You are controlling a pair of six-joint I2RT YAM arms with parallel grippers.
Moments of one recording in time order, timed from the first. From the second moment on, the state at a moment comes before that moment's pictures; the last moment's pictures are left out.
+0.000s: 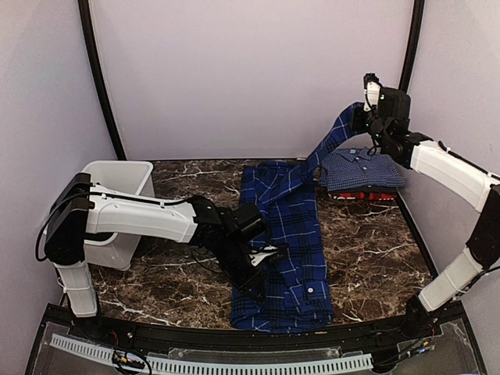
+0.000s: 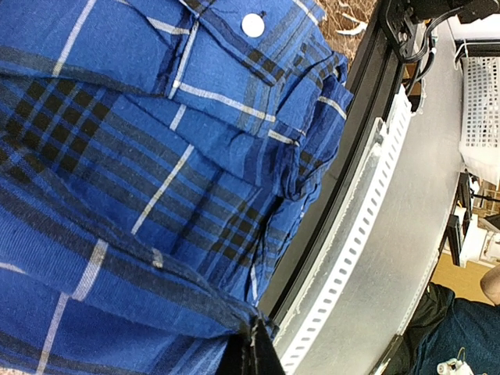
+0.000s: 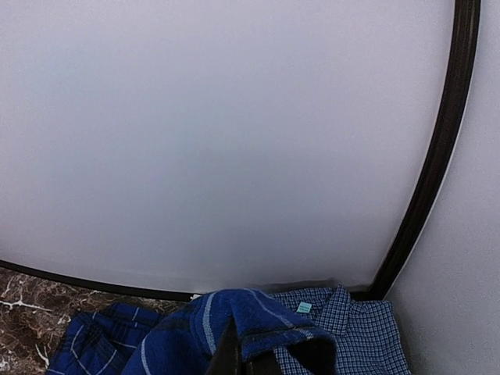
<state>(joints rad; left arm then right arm) -1.12 1.88 1.35 -0.69 0.54 -0.32 0.34 1.49 1.33 0.07 0.31 -0.01</state>
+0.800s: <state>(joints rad) -1.12 1.88 1.35 -0.70 0.58 -0.29 0.34 1.47 1.38 0.02 0.23 0.01</state>
